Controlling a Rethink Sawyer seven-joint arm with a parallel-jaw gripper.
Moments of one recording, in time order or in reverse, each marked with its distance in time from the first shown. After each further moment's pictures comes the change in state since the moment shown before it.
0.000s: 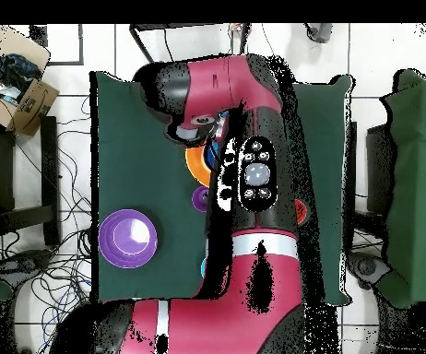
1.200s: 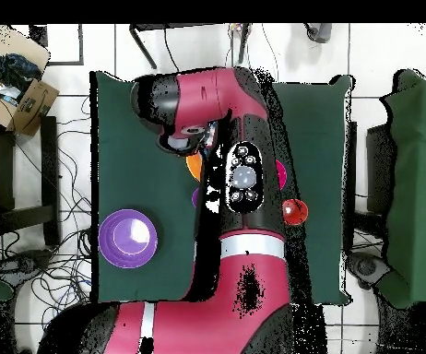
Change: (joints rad) arm 0.032 0.003 -0.029 0.061 0.033 -0.040 0.000
